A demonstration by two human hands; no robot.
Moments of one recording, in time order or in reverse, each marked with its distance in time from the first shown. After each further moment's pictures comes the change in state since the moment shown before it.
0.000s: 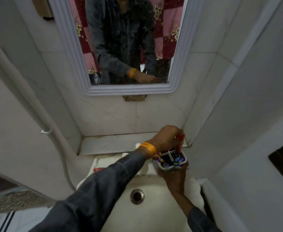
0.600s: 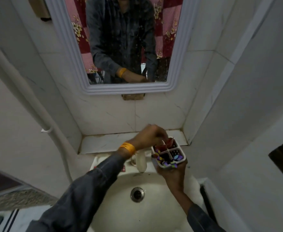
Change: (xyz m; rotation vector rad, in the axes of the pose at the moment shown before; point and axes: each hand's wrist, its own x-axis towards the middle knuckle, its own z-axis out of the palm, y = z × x) left_hand -0.037 -0.037 -0.023 -0.130 -0.088 -0.075; right_hand 0.004 0.004 0.002 0.114 -0.015 0.036
